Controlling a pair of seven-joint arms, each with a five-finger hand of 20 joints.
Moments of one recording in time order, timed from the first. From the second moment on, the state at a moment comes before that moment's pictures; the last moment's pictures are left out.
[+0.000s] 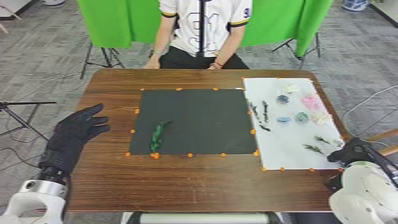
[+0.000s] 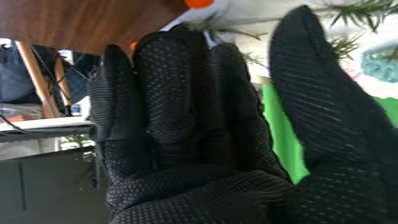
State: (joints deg) left arm 137.4 -40.8 -100.3 -129.6 40.6 22.8 15.1; right arm -114.6 -48.0 89.5 -120.5 -123.1 -2.9 62.8
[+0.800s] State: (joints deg) left arm 139.8 -40.8 -101.2 -129.9 39.5 22.6 16.8; right arm -113.6 -46.4 84.7 -120.1 -132.7 12.1 62.9
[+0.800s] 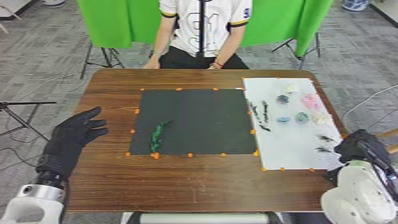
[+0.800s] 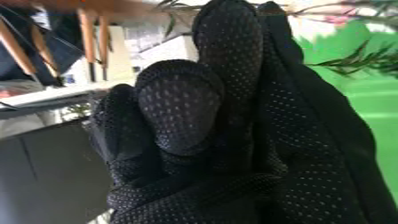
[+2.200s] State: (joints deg) left arm 136.5 -40.9 -100.3 -130.3 40.1 22.1 13.2; right arm -68.3 -67.3 35.3 -101.9 -131.3 1.0 55.7
